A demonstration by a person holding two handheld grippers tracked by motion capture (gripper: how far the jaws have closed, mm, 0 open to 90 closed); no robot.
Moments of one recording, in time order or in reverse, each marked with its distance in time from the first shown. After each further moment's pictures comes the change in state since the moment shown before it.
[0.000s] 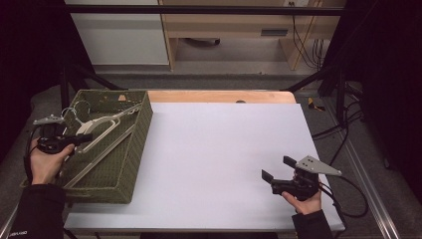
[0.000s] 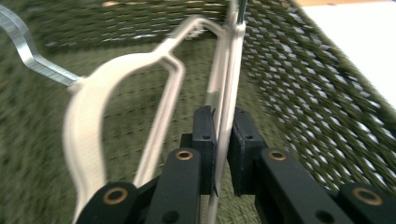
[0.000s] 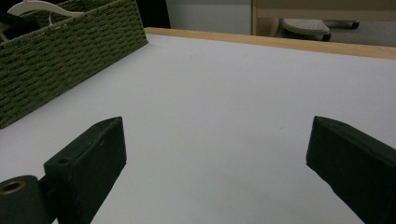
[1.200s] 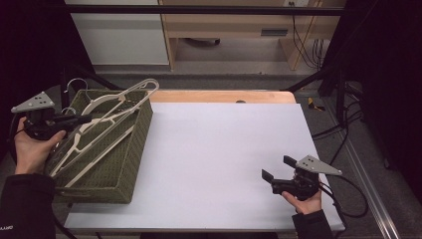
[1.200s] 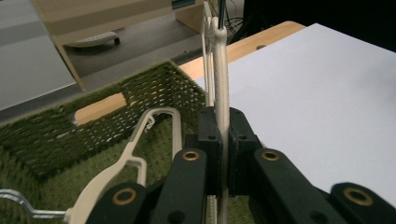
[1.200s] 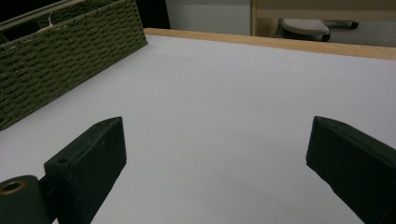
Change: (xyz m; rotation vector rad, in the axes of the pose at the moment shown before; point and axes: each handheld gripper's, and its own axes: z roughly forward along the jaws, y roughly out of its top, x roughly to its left) left arm -0.037 0.055 -0.050 -0.178 -0.167 0.323; right arm 0.000 0.001 -0.001 -0.001 -0.001 0.003
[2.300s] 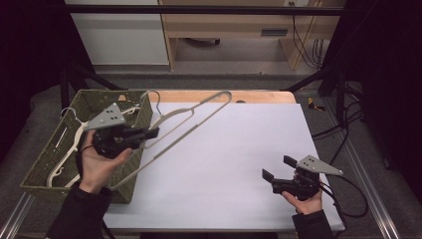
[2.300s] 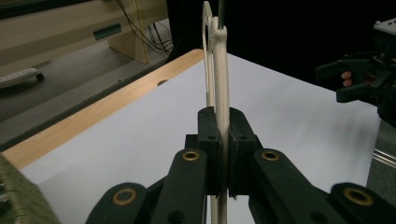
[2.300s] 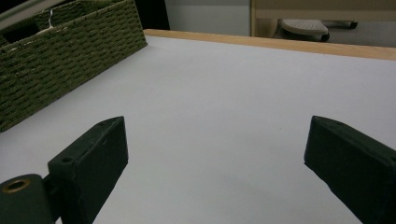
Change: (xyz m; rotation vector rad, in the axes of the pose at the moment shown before) left arm -0.160 0.058 0.045 -0.071 -0.217 0.096; right arm 0.000 0.001 -0.001 -0.004 0.001 0.002
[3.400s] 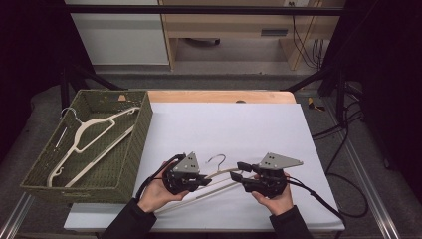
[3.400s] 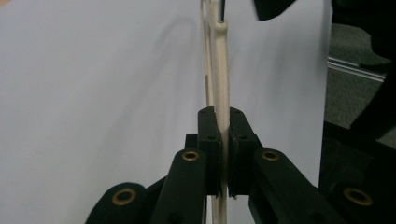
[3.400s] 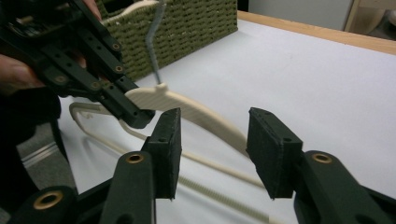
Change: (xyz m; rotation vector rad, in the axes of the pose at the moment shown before) left arm -0.095 -0.073 0.137 0.290 -0.271 0.157; right arm 0.060 0.019 0.043 0.092 0.295 -0.125
